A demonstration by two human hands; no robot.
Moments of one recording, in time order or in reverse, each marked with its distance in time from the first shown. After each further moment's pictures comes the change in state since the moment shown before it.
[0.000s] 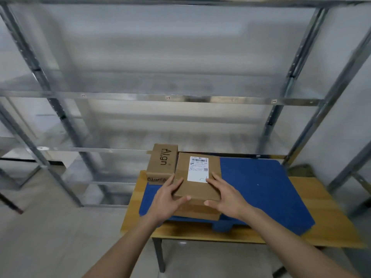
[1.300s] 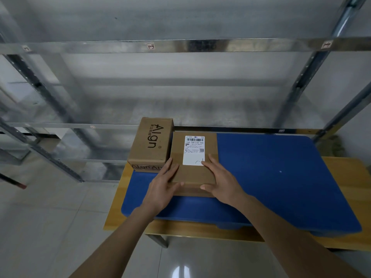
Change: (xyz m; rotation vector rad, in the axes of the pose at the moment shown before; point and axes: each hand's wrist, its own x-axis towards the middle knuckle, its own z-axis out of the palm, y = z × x) left_hand 0.123 -0.104 0.088 0.076 -0.041 -0.036; right_hand 0.156 0.110 0.077 0.112 -0.018 -0.025
